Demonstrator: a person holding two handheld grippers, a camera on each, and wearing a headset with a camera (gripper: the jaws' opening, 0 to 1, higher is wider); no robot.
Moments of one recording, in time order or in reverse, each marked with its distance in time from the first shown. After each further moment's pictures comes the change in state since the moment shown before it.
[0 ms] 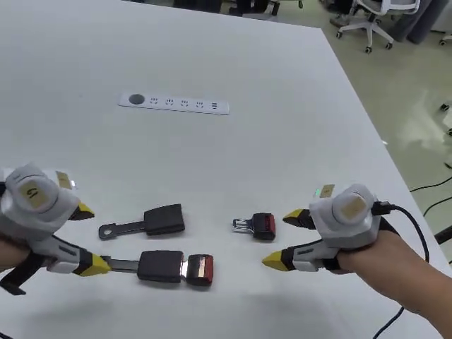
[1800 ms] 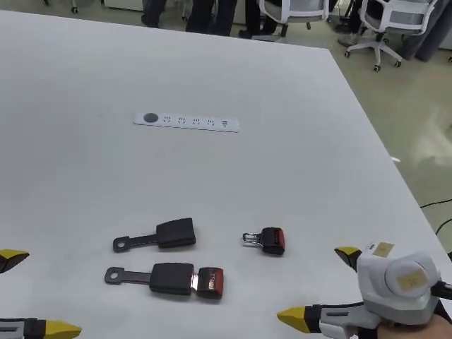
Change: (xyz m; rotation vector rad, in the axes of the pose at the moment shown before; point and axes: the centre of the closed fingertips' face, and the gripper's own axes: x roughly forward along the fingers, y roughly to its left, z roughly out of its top) left arm -0.065 -0.016 -0.047 -0.315 -0.240 0.146; right arm -0.041 0.027 -0.014 0.185 -0.132 -0.177
